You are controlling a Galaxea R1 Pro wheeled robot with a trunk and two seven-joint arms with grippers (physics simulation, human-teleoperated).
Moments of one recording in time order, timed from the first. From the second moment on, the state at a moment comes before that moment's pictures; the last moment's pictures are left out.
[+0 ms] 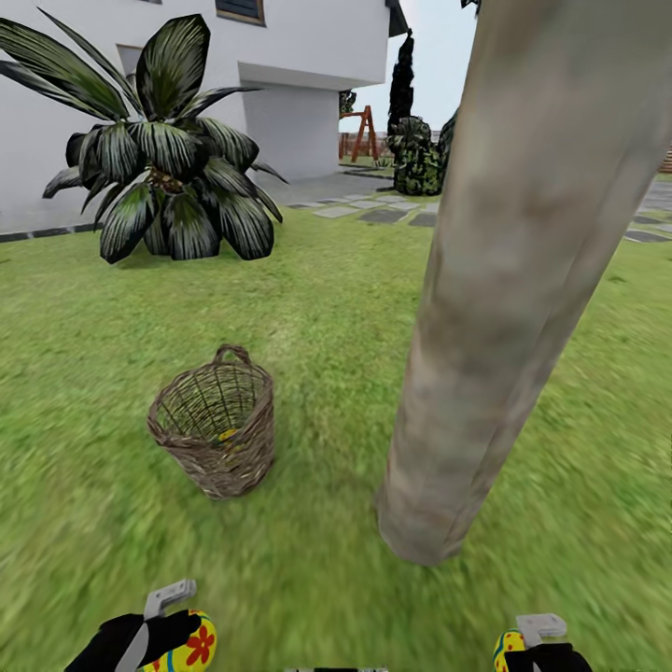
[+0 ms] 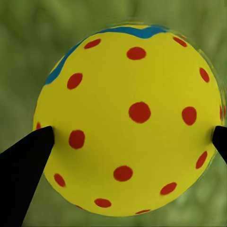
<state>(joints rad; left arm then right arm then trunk) -0.45 0.11 0.33 -0.42 0.00 0.39 -0.10 -0.36 -0.18 0.02 -0.46 0.02 0.40 -0.02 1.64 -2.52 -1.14</state>
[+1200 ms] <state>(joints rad) -0.45 0.10 0.33 -0.42 0.00 0.39 -0.10 -0.37 -0.18 0.02 -0.55 0.04 0.46 -0.02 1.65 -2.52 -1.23</state>
